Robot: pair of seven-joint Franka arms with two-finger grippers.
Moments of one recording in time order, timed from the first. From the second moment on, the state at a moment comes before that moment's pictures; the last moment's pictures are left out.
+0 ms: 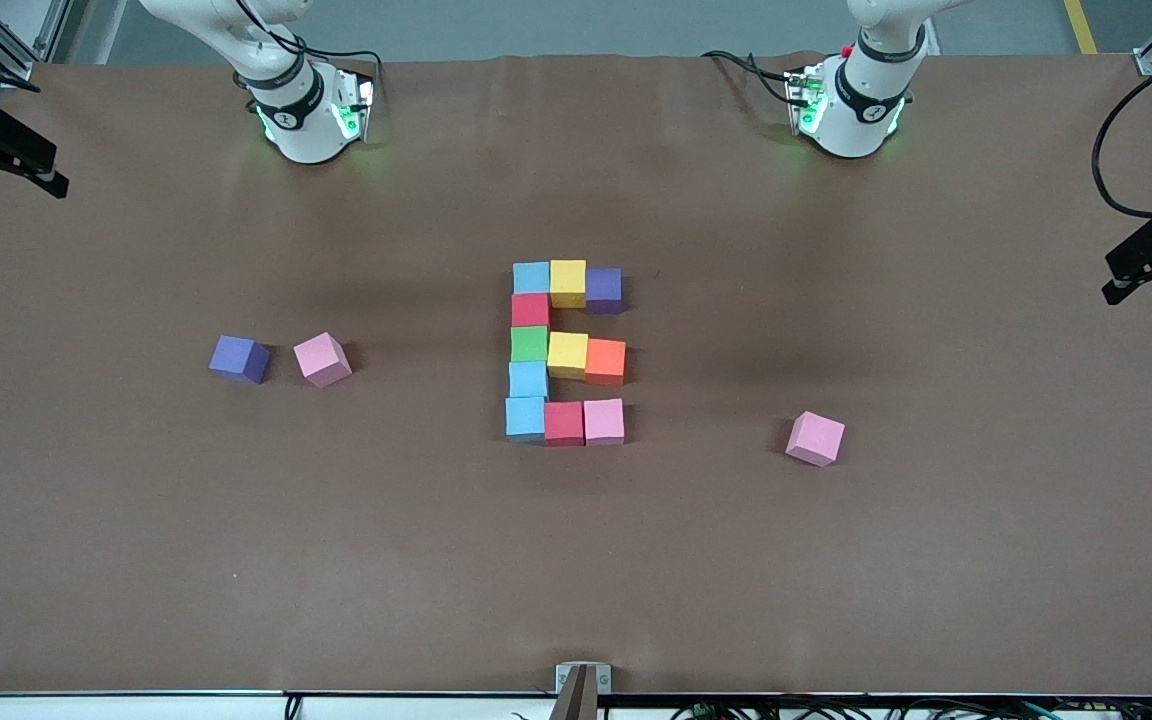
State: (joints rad) left arm 0.27 -0.07 -0.18 -1.70 0.00 1.83 0.12; right arm -0.01 -0.09 -0.01 -1.49 0.00 1.35 -0.03
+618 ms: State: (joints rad) left arm -0.07 -0.07 0.17 -1.61 0.00 1.76 0.12; right arm -0.01 -0.09 -0.02 -1.49 0.00 1.33 -0.05
